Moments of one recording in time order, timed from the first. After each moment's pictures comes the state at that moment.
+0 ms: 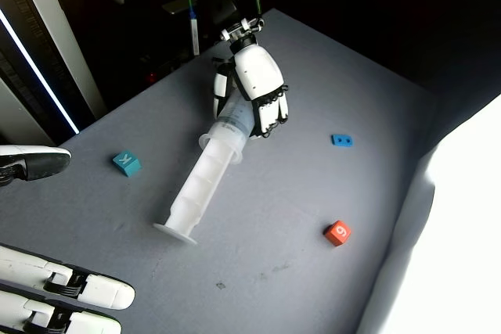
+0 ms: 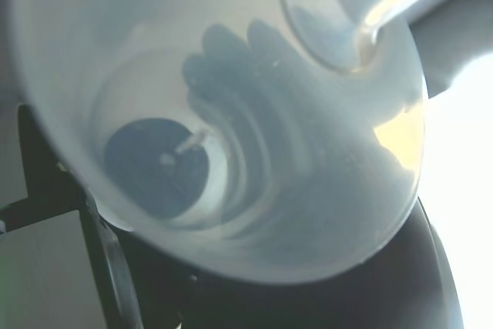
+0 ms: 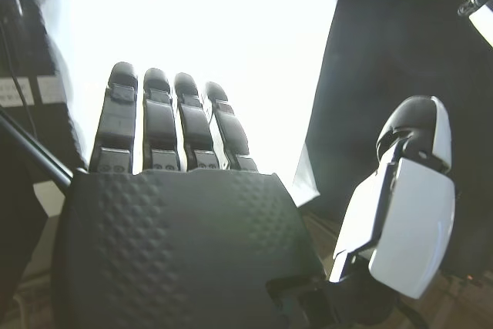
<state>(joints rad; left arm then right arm) 0.85 -0.99 0.89 -1.07 -0.67 1.55 -0.38 -0.63 0.82 0.51 0.44 -1.23</state>
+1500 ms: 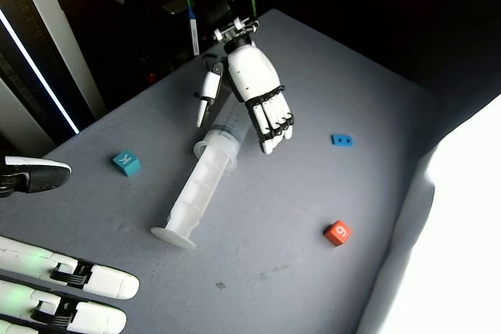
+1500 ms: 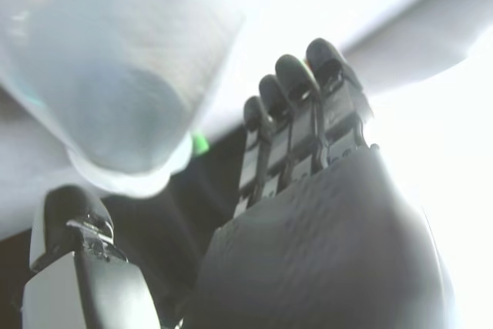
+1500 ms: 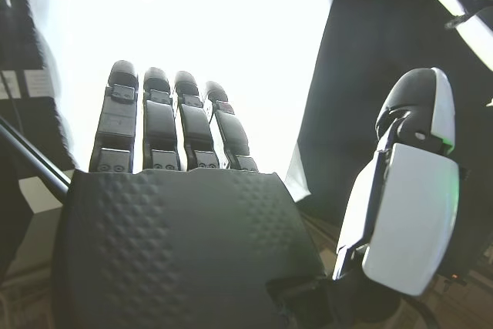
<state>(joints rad) 0.70 -0.96 0.87 -1.05 -0.62 1.68 -0.39 -0.63 0.82 0.49 0.46 -1.23</state>
